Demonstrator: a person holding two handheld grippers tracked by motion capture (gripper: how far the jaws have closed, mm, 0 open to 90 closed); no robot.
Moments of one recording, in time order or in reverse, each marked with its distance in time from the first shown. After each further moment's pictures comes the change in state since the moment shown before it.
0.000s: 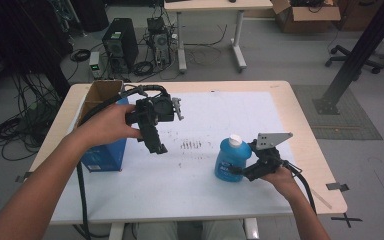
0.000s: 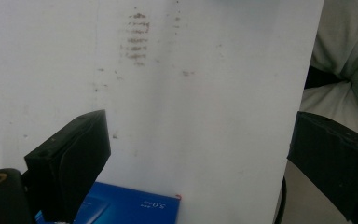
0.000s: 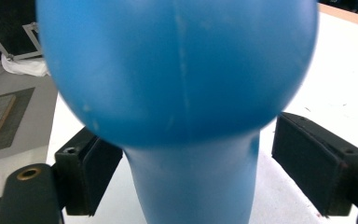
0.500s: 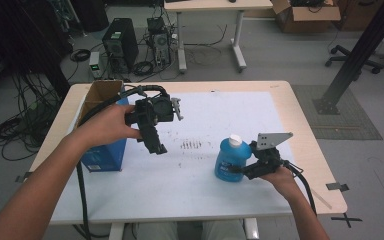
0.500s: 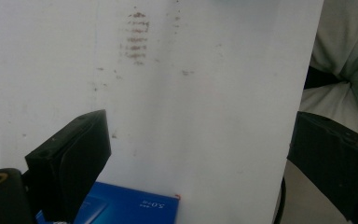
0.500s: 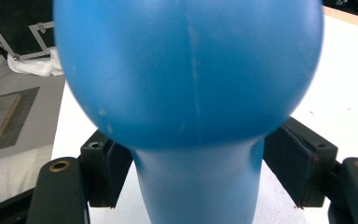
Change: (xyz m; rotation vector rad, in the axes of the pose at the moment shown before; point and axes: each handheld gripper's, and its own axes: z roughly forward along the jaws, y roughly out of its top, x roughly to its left) left arm 0.000 -0.001 0.000 0.000 -0.002 -0.004; right arm 0.000 0.001 -0.001 -0.005 0.019 -0.007
